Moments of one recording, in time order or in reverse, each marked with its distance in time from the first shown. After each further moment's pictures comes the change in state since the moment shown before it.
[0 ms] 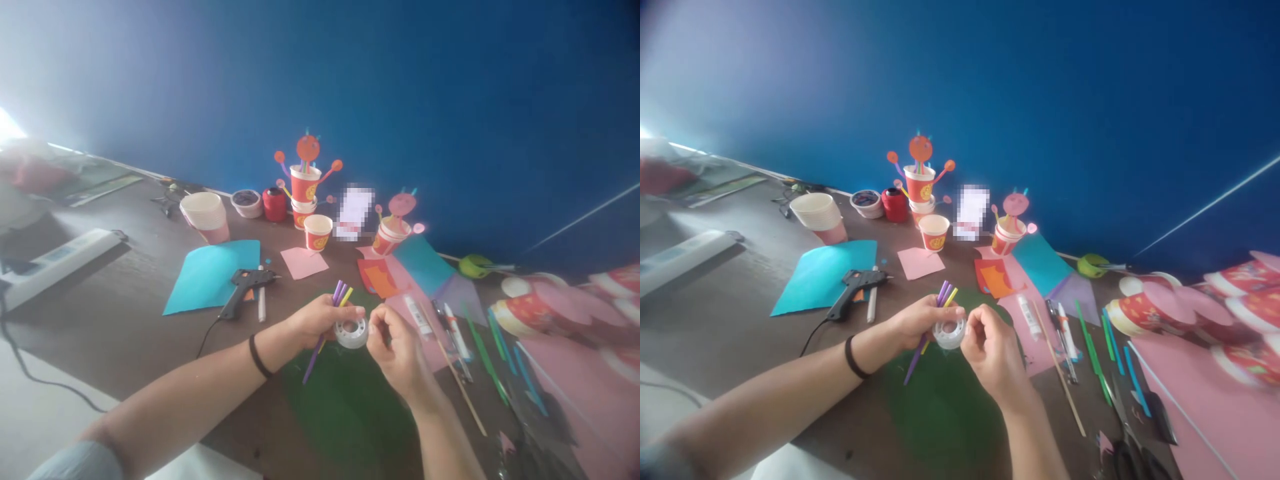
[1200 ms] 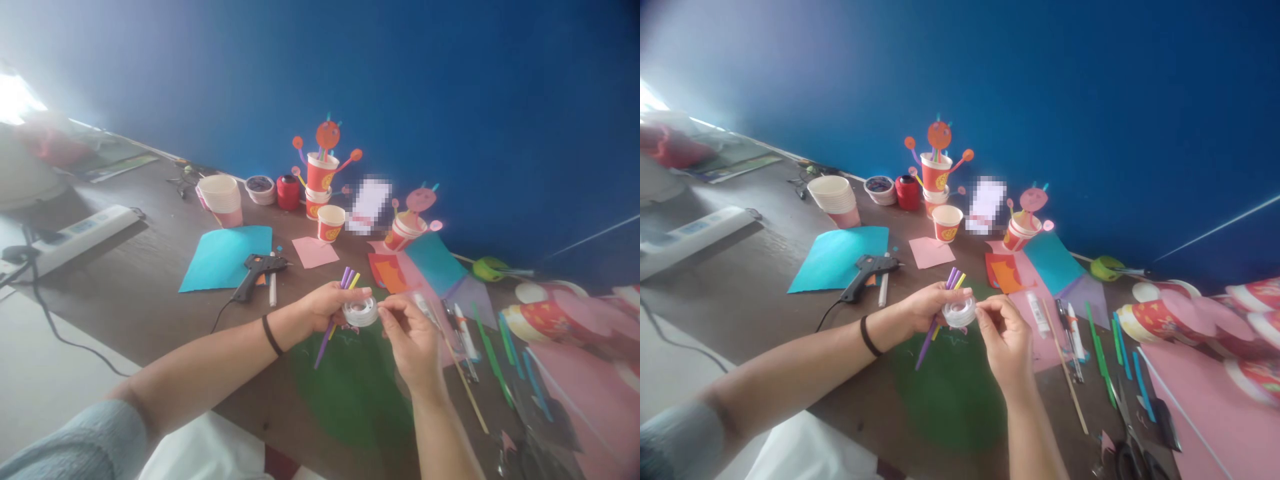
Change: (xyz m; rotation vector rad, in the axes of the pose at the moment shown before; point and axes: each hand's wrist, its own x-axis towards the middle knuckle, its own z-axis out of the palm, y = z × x) left_hand 0.006 0.000 -0.006 -0.196 -0.039 -0.031; right_hand 0.002 -0.002 0.008 0.328 0.166 0.078
